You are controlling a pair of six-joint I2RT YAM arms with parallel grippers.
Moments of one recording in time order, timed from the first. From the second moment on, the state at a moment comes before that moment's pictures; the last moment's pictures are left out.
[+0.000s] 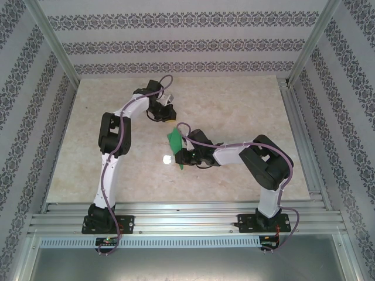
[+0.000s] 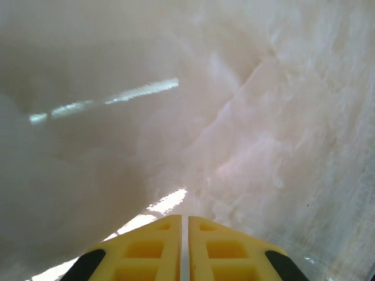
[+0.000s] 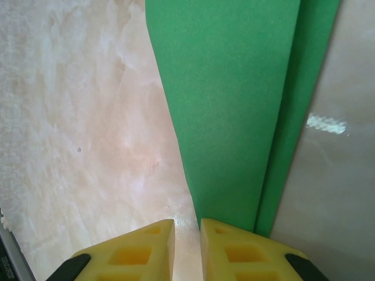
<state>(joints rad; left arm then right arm) -0.26 2.45 2.07 -0.83 0.62 -0.27 0.74 1.87 0.88 0.11 -0.40 0.68</state>
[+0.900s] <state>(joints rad) -0.31 1.48 0.86 -0.47 0.50 -0.60 0.73 1.50 1.02 -0.51 -0.07 0.45</state>
